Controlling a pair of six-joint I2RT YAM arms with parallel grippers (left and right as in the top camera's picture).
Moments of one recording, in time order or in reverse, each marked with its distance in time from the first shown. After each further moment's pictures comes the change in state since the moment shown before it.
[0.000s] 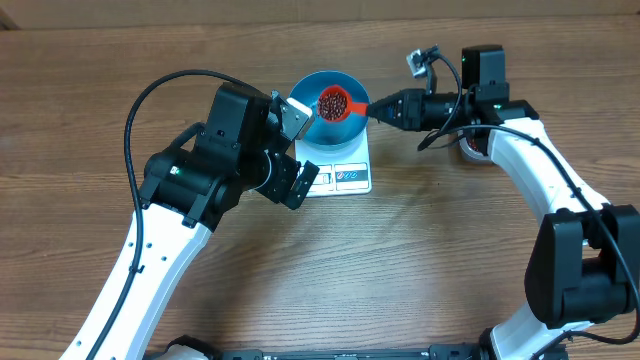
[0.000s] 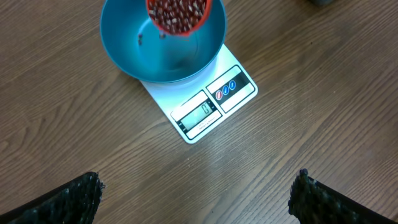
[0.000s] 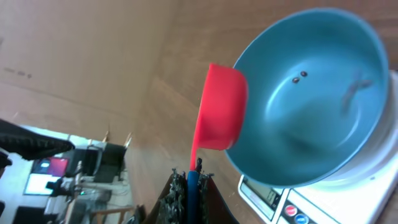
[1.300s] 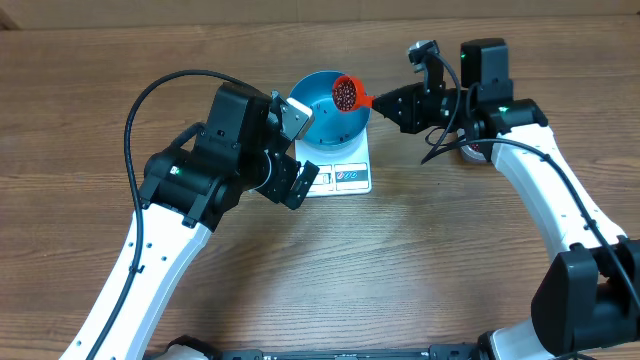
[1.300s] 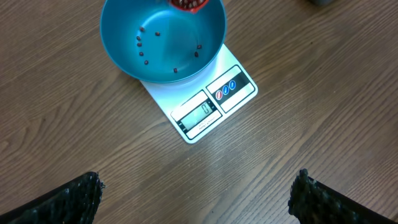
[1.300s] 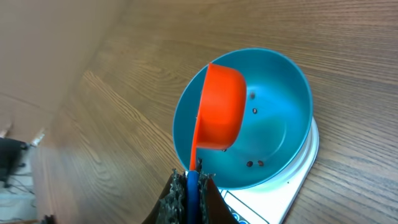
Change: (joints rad) left arm 0.000 0.000 0.000 0.000 0.000 0.000; right arm 0.062 -0.116 0.024 -0.121 0.319 -0.230
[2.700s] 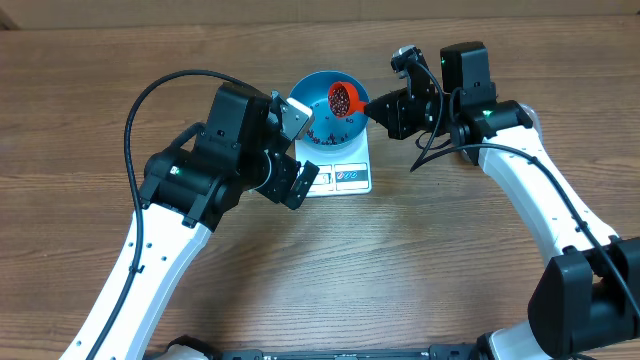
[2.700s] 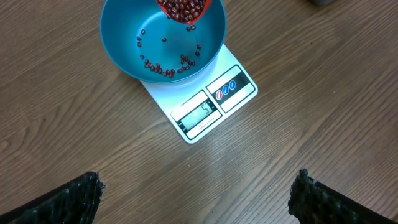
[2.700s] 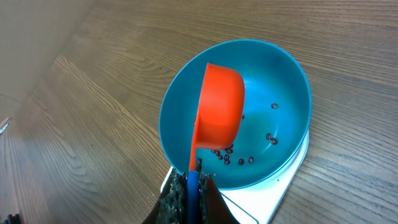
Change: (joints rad) left arm 0.000 0.000 0.000 0.000 0.000 0.000; right arm 0.055 0.000 0.000 -0.014 0.111 -0.032
